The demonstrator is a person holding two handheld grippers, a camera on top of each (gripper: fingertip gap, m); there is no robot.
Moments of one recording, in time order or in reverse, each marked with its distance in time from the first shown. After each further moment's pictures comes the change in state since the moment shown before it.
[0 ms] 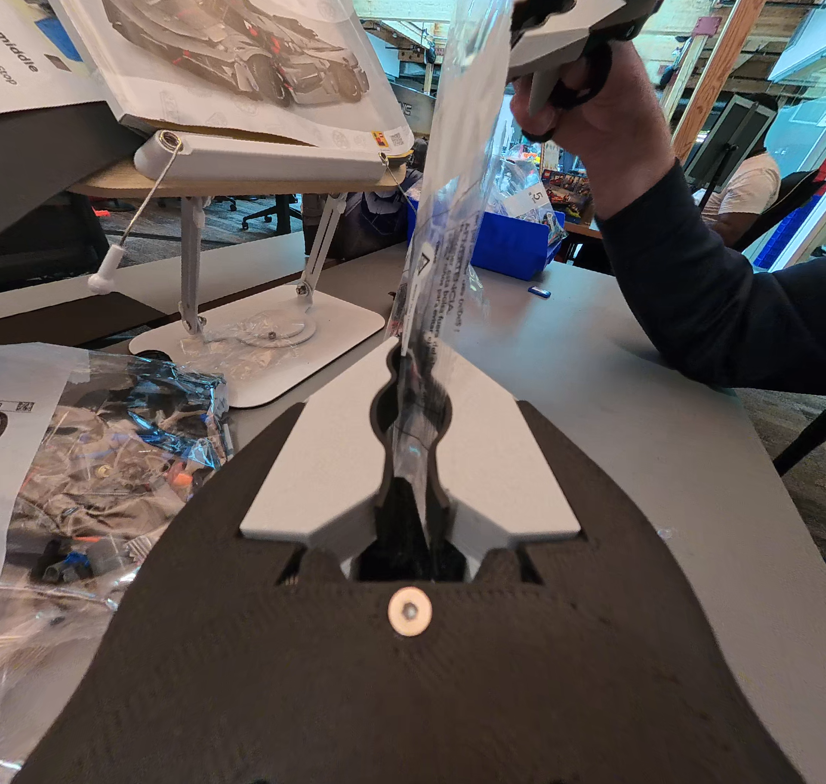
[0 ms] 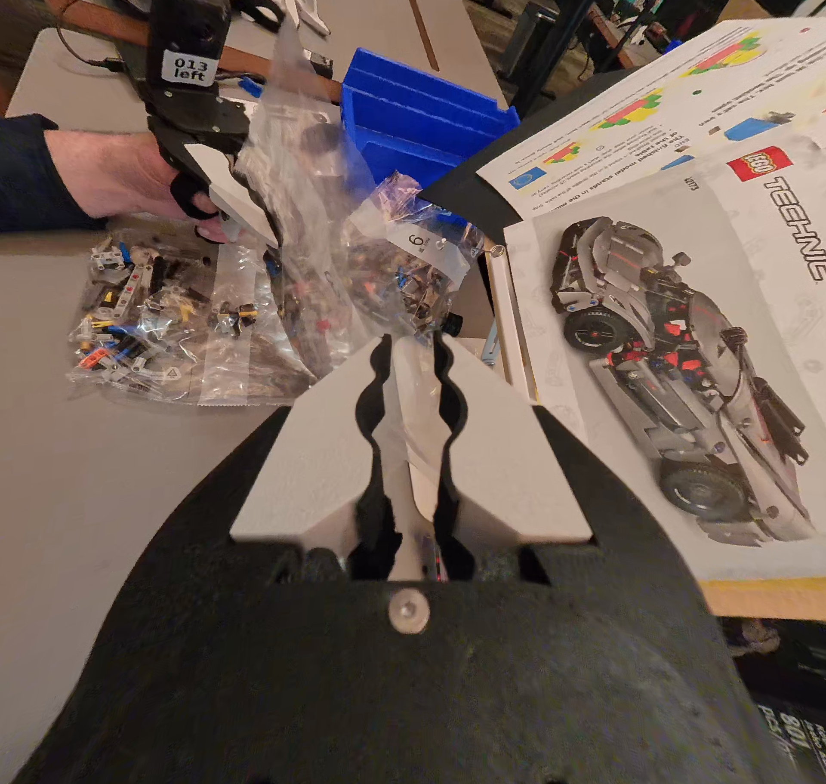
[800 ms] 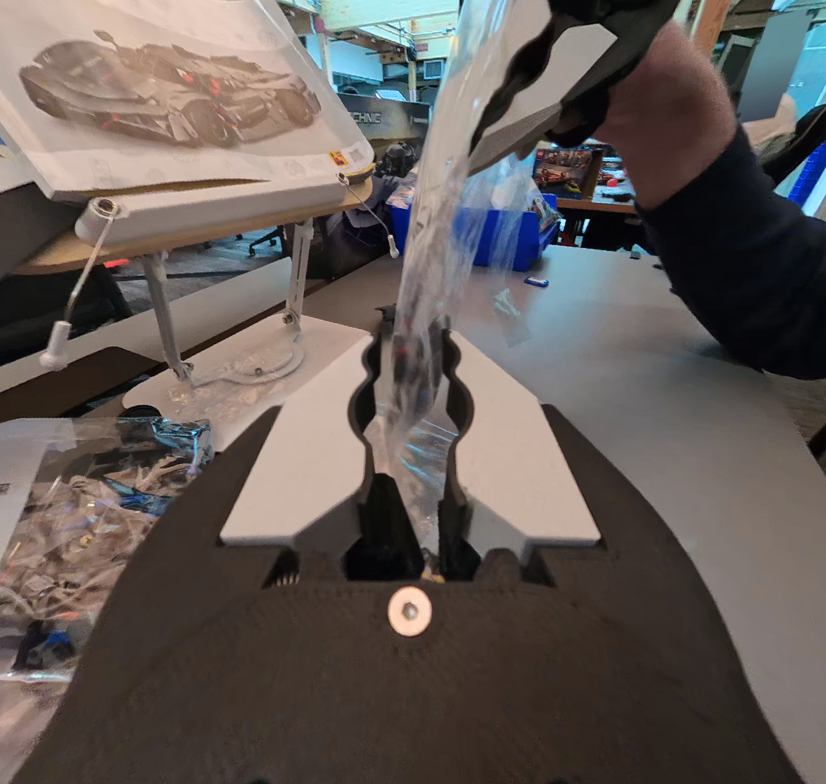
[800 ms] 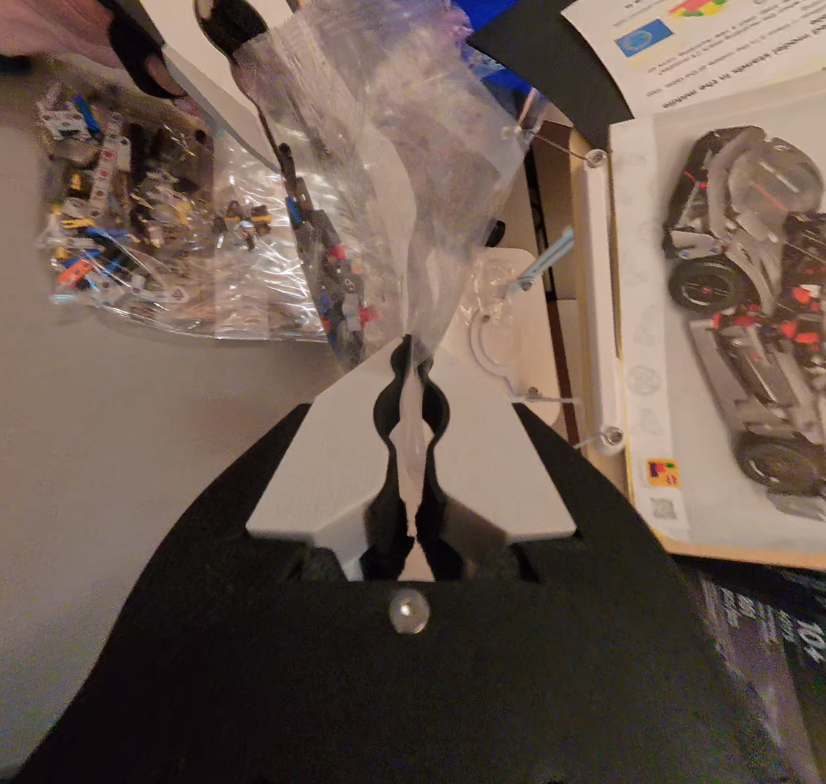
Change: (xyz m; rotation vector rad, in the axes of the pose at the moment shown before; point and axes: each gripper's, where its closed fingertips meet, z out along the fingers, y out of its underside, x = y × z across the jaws) left arm 0.028 -0.007 0.017 -0.001 0.013 0.146; right arm -0.055 0.031 0.022 -0.346 0.042 -0.078
